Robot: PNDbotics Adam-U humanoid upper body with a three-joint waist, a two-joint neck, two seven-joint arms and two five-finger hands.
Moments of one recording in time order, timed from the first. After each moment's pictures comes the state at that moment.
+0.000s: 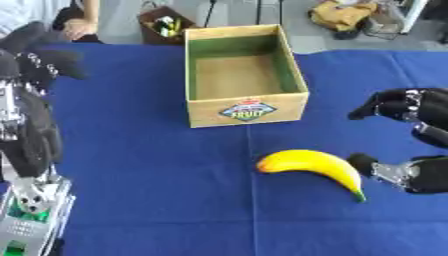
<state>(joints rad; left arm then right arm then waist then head) -0.37 0.21 -0.01 -1.98 -0.18 -0.29 0.34 -0.55 -0.87 0.36 -1.99 0.65 -0.01 0.37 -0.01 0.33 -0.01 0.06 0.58</state>
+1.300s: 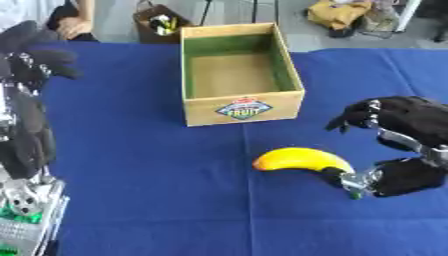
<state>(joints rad) -0.37 0.21 -0.02 -1.98 -0.17 -0.28 0.33 -0.60 -0.81 0.40 -1.98 0.75 0.09 0.58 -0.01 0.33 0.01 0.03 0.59</state>
